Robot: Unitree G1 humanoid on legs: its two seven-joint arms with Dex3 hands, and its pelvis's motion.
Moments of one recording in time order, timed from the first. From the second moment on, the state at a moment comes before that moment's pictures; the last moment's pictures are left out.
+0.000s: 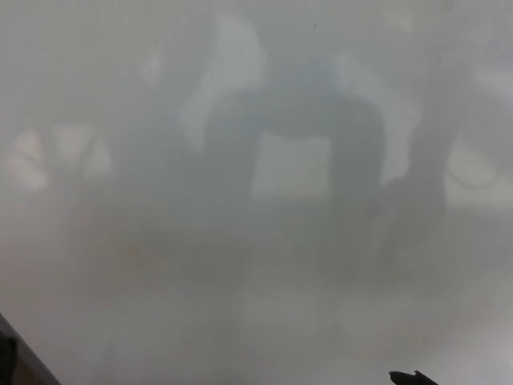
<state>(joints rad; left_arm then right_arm) 0.24 0.21 0.62 -0.06 -1.36 0.80 -1.35 -0.17 -0.29 0.33 1.29 -0.48 -0.67 -0.38</state>
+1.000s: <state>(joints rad) 0.09 0.20 0.28 0.59 -0.98 0.50 -1.16 -0.15 -0.28 0.34 1.29 -0.49 -0.68 -0.39</state>
